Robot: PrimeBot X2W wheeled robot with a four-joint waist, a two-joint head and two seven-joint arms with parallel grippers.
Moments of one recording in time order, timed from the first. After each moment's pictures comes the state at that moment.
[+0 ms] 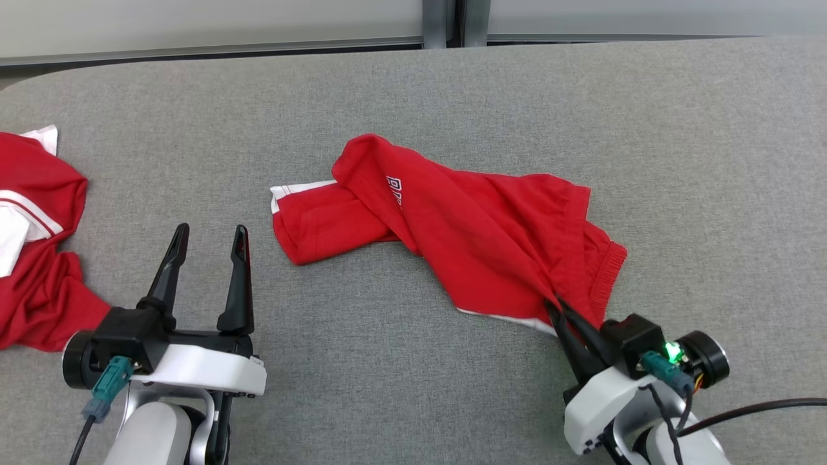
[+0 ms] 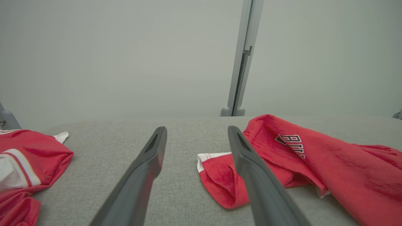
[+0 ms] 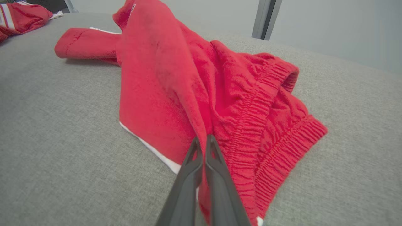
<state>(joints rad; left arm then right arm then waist) -0.18 0.20 -0.21 0.11 -0.34 0.10 -0.25 -0.18 -0.11 0.34 0.25 0.03 0.13 0.04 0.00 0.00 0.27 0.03</state>
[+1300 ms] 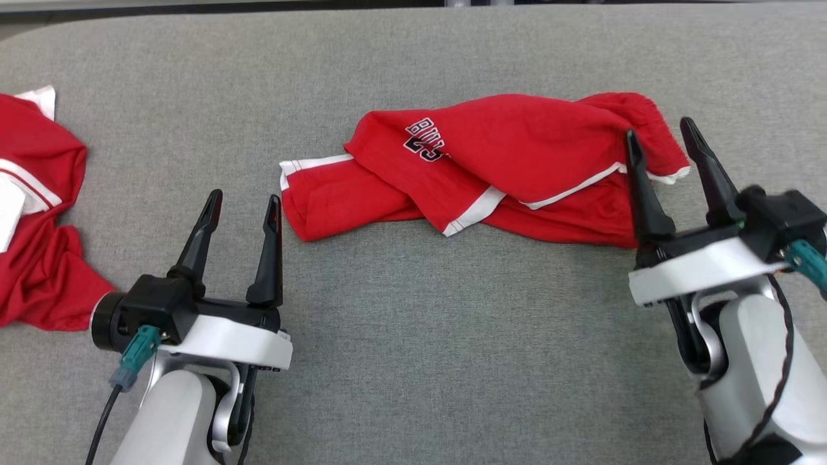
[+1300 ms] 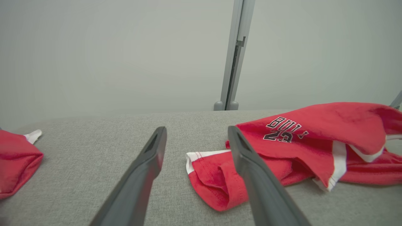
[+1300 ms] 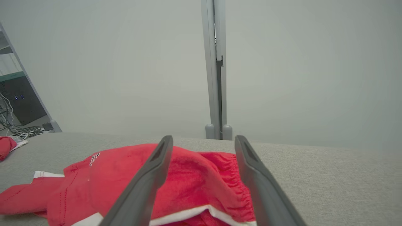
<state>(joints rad) -0.29 0.16 -0.25 0.16 -0.33 0.06 -0.26 -0.48 -0.14 0.16 0.30 0.22 0.13 -0.15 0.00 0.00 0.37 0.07</state>
